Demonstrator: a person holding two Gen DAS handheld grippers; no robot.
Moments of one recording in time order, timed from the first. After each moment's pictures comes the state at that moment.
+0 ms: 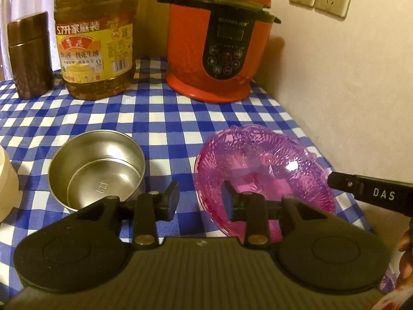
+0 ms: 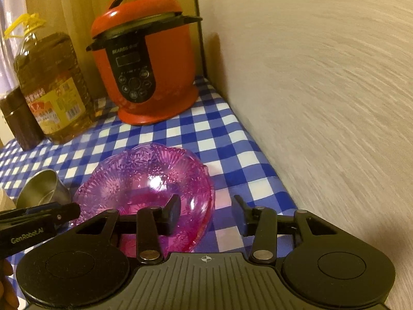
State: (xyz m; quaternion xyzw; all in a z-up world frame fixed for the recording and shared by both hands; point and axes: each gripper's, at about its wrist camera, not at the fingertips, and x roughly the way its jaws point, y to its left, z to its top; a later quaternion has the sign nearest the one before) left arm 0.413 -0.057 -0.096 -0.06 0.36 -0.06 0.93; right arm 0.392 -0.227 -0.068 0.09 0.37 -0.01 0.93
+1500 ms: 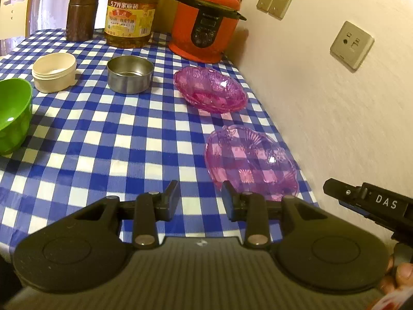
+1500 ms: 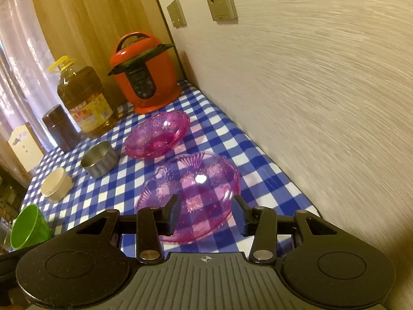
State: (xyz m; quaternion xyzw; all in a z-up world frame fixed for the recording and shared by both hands) left arm 0.134 -0.076 -0.039 -0.14 0.39 -0.07 0.91; right arm 0.100 -0.240 0.014 0.18 0.35 -0.03 0.92
